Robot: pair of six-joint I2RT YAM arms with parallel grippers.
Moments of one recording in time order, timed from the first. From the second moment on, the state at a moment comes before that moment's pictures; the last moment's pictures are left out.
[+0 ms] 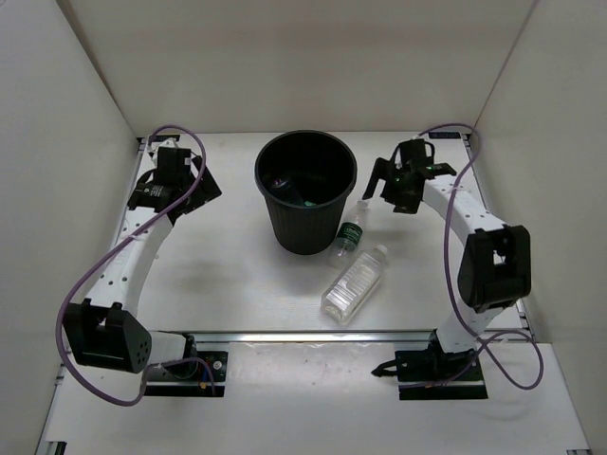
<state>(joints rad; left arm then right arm) -0.14 1.32 1.26 -0.74 -0.24 -0.56 0.18 1.68 1.34 -0.60 -0.11 0.50</state>
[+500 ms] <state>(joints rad) -0.13 1.32 1.29 -0.75 -0.25 -0.54 0.29 1.95 1.43 -0.57 -0.04 0.64</state>
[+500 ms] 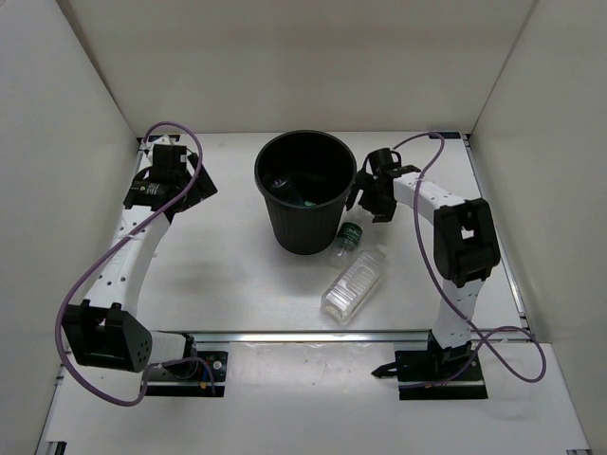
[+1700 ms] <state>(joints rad) -0.17 1.16 0.93 -0.70 -0.16 -0.57 0.67 1.66 1.94 -0.27 0.47 0.08</state>
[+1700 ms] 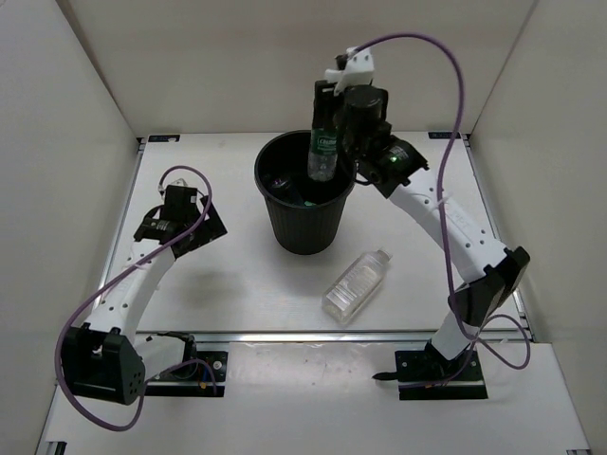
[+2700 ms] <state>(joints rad) -0.17 1.33 1.22 -0.72 -0.15 -0.50 0.36 1.09 0.86 -0.80 0.13 0.92</state>
